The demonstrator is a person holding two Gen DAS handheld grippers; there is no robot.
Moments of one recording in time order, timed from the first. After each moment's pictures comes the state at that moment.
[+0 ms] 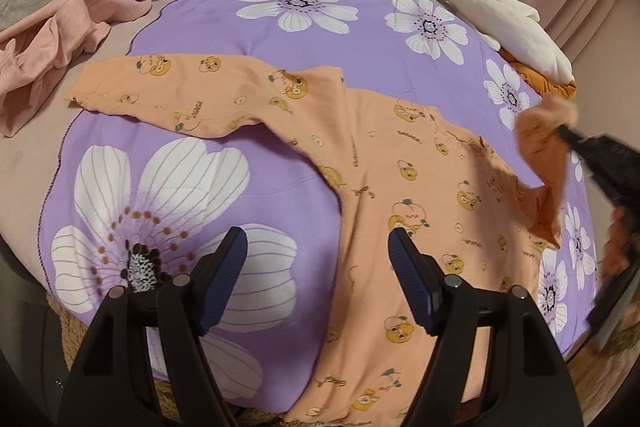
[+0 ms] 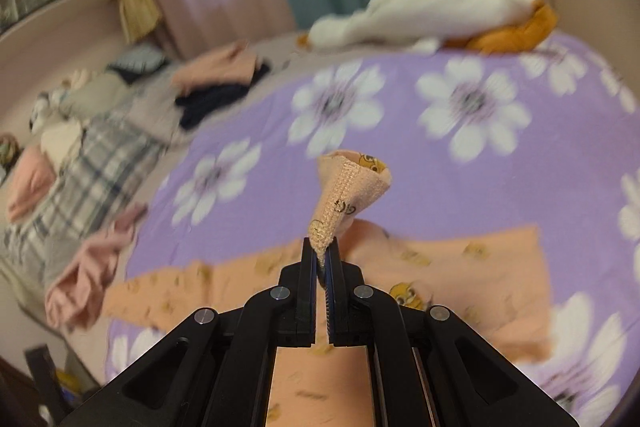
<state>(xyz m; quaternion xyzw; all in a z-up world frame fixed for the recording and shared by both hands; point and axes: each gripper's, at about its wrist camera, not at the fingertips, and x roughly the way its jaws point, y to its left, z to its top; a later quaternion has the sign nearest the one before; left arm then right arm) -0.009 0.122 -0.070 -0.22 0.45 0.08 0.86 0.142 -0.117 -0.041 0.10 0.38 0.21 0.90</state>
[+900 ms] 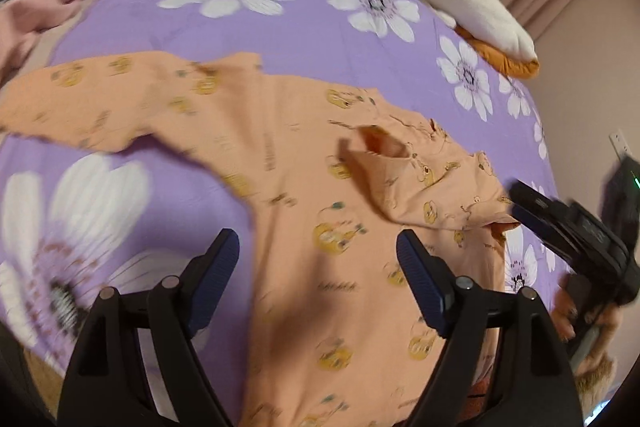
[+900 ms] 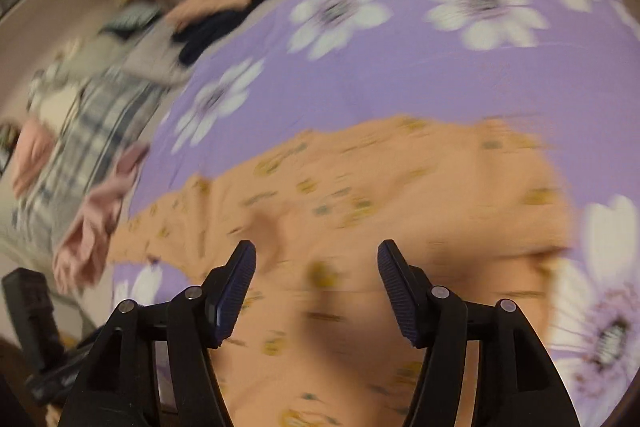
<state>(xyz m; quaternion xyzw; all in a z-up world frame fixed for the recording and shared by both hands) 0.045 0.086 -0.079 -0.23 0.47 -0.02 0.86 0.107 -0.163 -0.065 0.14 0.44 0.18 0.87</state>
